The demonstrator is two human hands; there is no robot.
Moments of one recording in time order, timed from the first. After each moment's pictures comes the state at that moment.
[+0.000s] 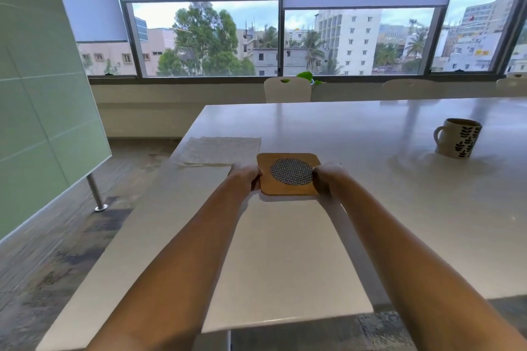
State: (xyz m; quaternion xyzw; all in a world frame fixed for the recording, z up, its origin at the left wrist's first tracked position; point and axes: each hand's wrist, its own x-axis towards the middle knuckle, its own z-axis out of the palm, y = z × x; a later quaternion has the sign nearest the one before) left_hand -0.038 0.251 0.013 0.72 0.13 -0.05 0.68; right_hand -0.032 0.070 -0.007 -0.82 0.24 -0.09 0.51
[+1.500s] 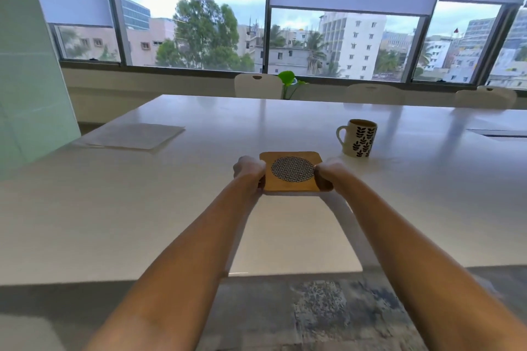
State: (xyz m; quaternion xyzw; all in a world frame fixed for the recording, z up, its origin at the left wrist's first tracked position) left_hand -0.105 -0.036 0.012 0.80 0.14 0.02 0.59; right_hand -0.084 -0.207 -0.004 -0.88 0.19 -0.11 0.42
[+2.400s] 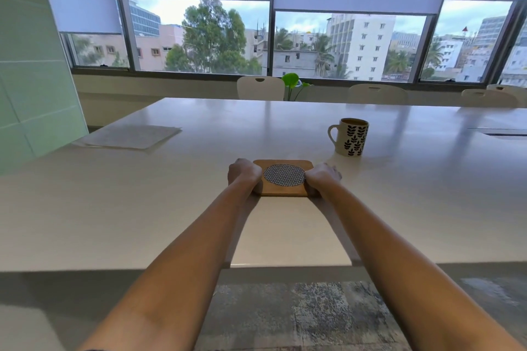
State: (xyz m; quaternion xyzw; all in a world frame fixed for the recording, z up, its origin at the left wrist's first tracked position) left_hand -0.112 -0.059 0.001 0.88 0.14 0.05 0.45; right_hand -0.096 -0.215 -0.016 -0.93 0.20 -0.08 0.30
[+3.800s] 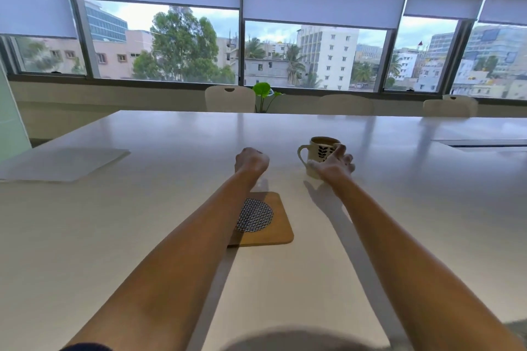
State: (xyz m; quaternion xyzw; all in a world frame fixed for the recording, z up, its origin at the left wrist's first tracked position) left_hand -0.010 -0.150 0.035 0.85 0.00 0.07 0.52; right_hand -0.041 -0.310 0.030 -0.88 0.21 -0.19 0.38
